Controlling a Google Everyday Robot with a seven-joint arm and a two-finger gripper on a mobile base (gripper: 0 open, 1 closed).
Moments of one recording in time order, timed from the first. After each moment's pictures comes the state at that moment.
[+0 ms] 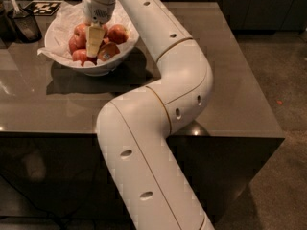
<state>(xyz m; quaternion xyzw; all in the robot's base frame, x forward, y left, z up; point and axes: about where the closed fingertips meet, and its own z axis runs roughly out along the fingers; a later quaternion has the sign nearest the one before) 0.754 0.181 0.904 -0.78 0.57 0.07 0.23</state>
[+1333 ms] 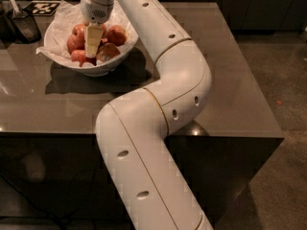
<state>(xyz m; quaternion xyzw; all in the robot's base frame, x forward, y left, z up) 0.763 0.190 0.906 -0.78 0.57 0.06 0.25</state>
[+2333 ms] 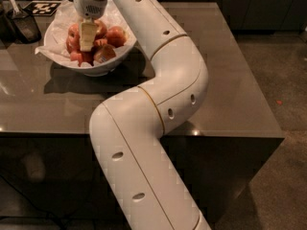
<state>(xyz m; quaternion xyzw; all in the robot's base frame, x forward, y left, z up) 0.759 0.201 0.921 -0.79 0.56 0.05 0.25</state>
